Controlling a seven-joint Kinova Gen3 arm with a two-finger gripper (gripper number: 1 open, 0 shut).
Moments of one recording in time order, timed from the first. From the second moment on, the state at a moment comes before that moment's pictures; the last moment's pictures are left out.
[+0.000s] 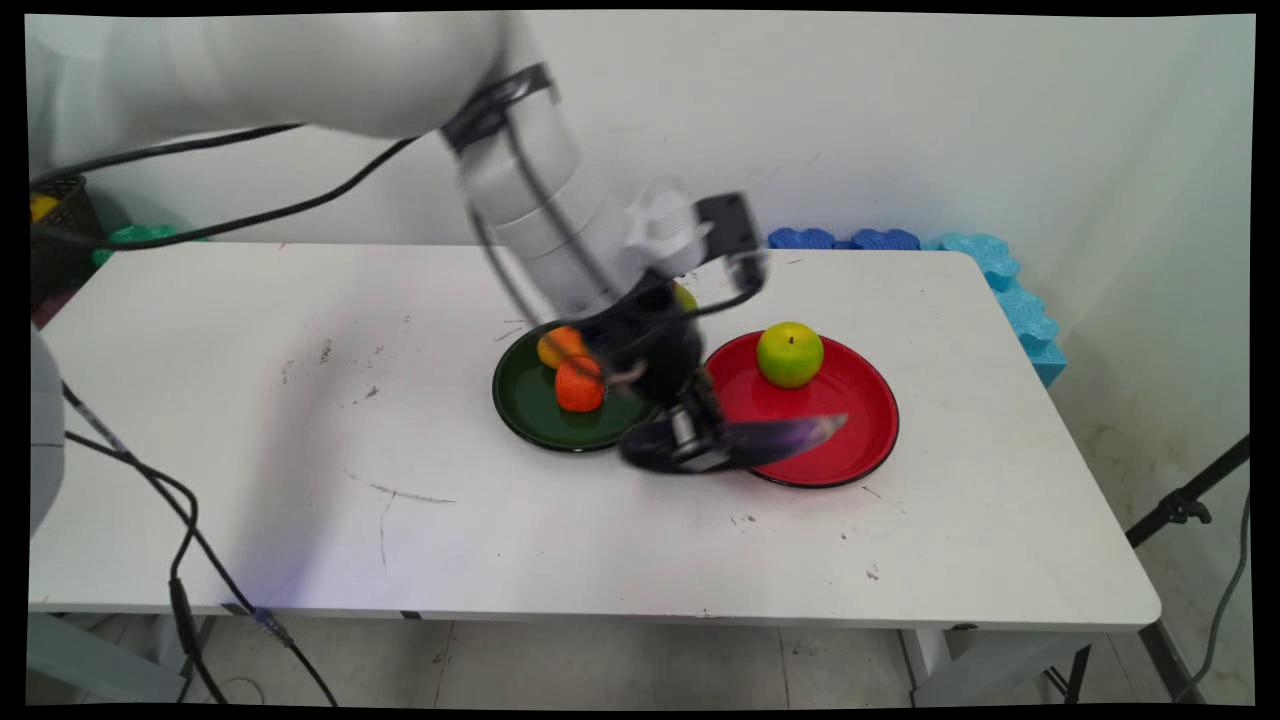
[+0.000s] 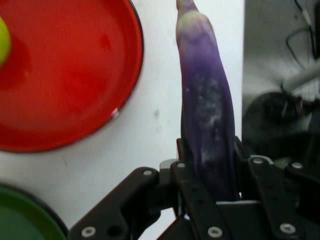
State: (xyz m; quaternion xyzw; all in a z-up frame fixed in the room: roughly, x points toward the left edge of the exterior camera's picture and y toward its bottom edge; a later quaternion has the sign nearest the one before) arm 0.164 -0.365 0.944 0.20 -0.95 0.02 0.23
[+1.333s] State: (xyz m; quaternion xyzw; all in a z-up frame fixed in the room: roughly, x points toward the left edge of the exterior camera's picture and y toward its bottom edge) arm 0.190 -0.349 0.811 0.18 -0.96 0.01 0.23
